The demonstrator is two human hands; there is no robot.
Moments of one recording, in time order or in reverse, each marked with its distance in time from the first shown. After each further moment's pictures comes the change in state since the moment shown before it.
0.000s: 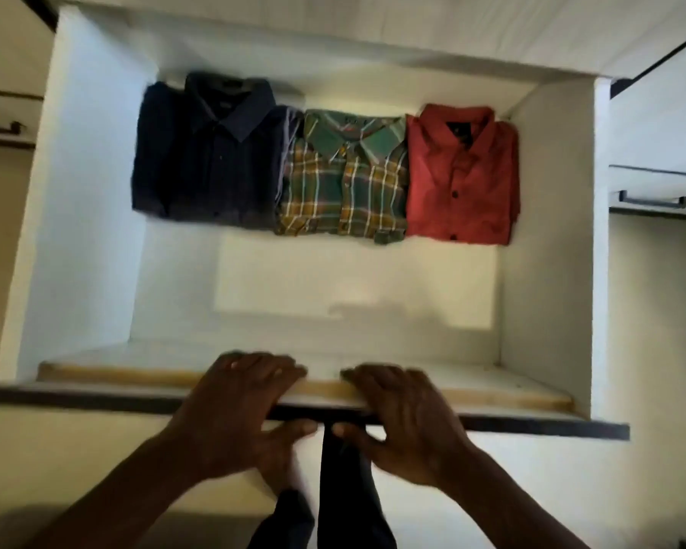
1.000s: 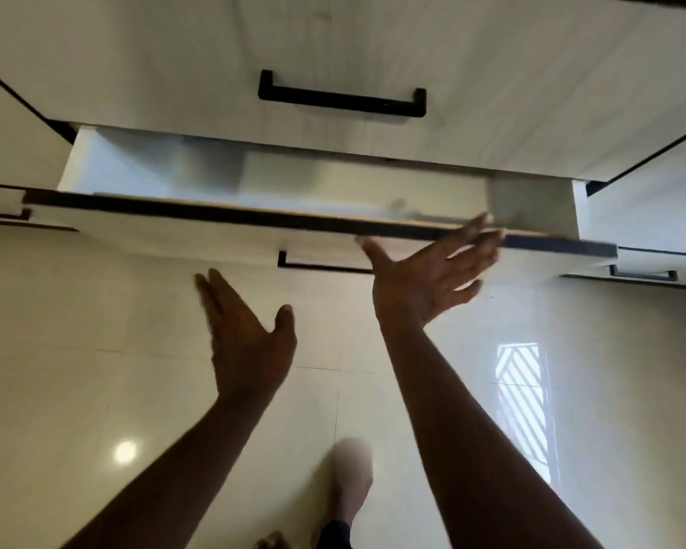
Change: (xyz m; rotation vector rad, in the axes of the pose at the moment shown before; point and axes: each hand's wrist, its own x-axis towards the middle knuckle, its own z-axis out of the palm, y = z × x) left_hand 0.166 -0.021 -0.074 -0.626 0.675 -0.730; right_hand 0.213 0.042 -0.150 0.410 0.987 0.853
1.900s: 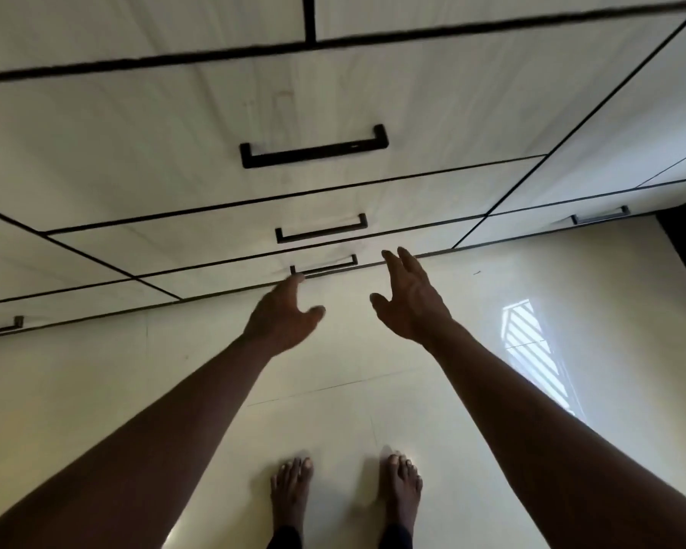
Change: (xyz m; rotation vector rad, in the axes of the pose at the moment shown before) left_hand 0.114 0.021 0.001 0.364 -0.609 0.308; right_hand -0.007 0.011 -0.020 -0.179 -0.573 -0.279
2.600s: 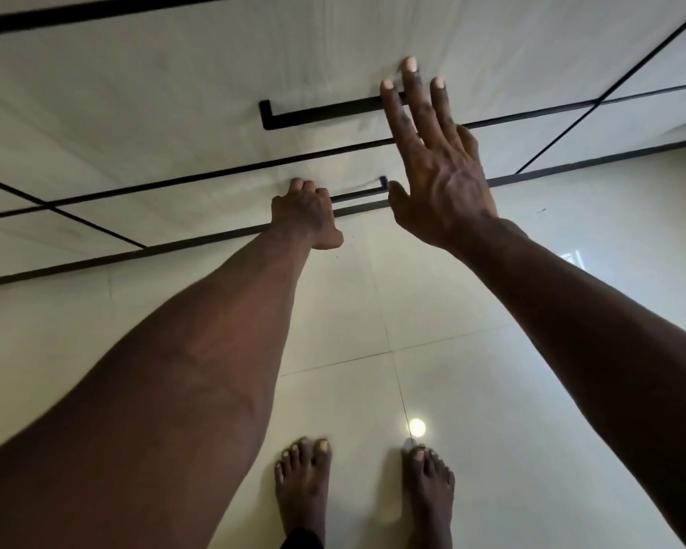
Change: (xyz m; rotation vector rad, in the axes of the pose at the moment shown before) left_hand 0.199 -0.065 0.103 0.700 -0.024 0.102; right_hand 0.121 0.030 0.093 -0.387 0.441 -0.355
